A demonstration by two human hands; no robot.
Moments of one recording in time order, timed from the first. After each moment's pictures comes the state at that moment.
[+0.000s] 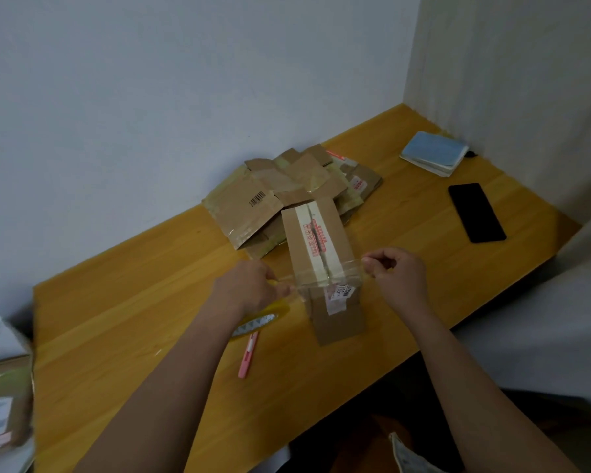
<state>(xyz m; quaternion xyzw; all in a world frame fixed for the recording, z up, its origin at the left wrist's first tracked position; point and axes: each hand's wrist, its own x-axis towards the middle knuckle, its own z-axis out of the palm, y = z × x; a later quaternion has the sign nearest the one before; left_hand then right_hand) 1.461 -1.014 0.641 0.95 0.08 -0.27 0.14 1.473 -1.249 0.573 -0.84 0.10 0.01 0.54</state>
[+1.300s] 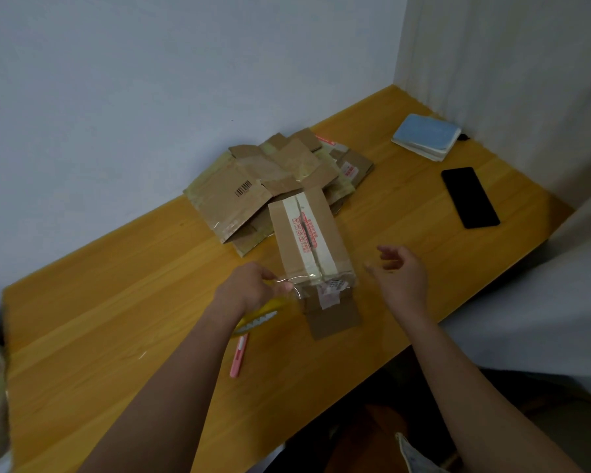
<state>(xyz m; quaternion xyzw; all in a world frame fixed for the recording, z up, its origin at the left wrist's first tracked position) 1.476 -1.007 0.575 0.92 0.09 -0.29 0.25 1.468 -1.254 0.543 -0.83 0.22 -0.01 0.52</state>
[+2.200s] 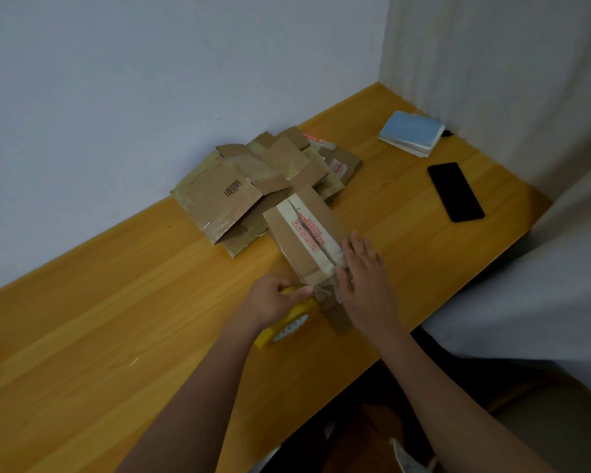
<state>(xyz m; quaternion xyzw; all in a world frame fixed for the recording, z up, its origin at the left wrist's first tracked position) 1.457 -1.033 0.552 0.87 0.03 -0.27 0.42 1.443 -1.226 0.530 -0.96 -0.05 0.02 0.27</state>
